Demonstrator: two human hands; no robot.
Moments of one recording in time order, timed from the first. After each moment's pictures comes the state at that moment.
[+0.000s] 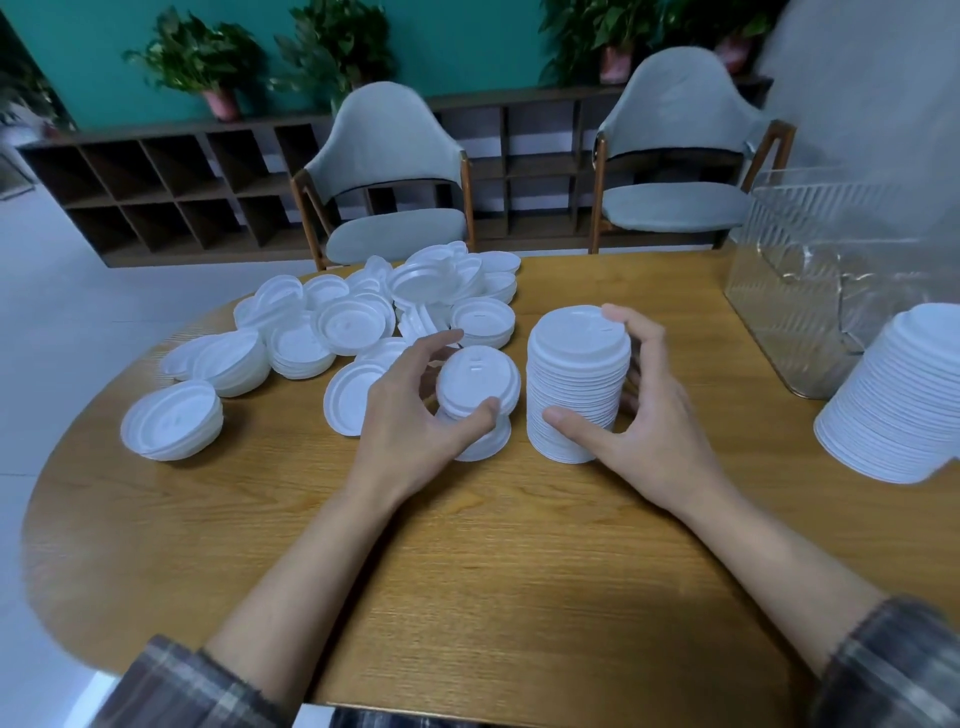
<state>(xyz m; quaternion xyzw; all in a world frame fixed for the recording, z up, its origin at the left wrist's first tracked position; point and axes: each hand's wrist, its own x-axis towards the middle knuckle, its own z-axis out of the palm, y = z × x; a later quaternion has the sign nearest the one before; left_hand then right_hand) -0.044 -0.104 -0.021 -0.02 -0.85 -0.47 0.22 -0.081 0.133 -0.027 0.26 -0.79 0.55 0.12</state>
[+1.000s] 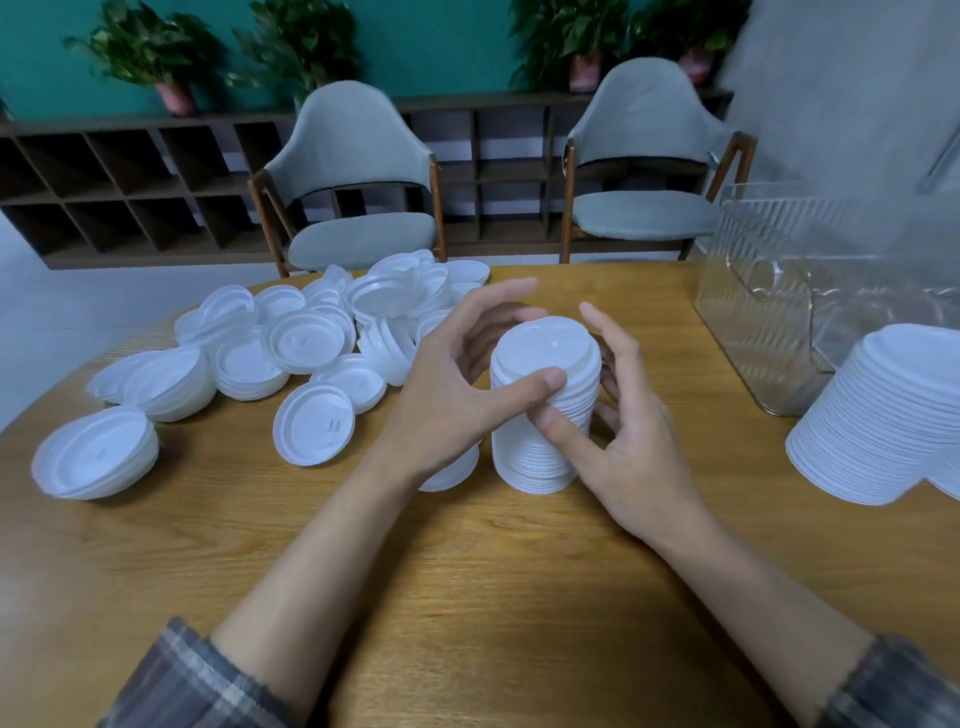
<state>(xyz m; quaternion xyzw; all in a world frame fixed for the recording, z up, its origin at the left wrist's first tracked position) -0.082 -0.055 0.018 -0.18 -0.76 -0.60 0.15 -0.082 0.131 -0.023 0.24 -0.77 0.58 0.12</state>
